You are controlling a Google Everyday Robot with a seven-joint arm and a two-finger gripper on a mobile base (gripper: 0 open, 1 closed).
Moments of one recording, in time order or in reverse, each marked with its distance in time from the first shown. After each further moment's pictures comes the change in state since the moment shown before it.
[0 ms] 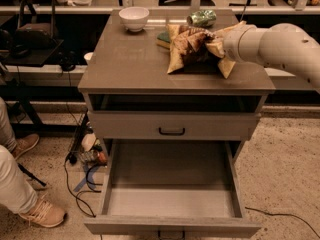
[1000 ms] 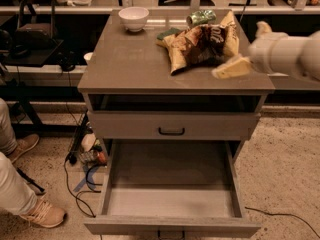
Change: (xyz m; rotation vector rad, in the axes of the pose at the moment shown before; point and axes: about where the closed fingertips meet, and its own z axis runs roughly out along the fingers) arm 0.021 0.000 -0.069 -0.033 0.009 -0.032
